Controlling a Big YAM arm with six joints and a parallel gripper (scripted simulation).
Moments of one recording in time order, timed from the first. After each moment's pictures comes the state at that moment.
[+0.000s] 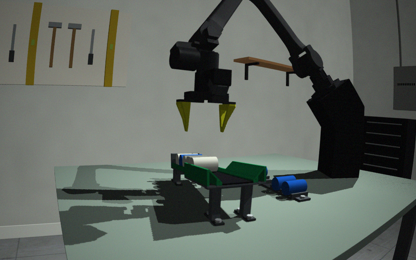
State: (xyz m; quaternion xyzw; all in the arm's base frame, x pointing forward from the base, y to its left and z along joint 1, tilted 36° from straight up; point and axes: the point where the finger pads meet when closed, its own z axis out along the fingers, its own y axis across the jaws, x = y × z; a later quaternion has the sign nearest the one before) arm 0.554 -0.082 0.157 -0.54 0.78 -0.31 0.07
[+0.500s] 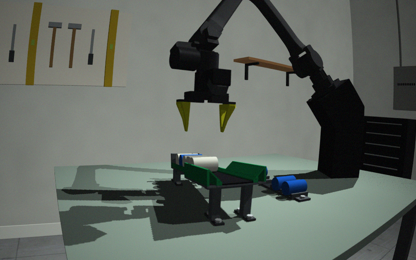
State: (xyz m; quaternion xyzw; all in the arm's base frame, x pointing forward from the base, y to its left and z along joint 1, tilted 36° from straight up) arm 0.554 -0.082 0.157 -0.53 0.79 -0.31 0.08
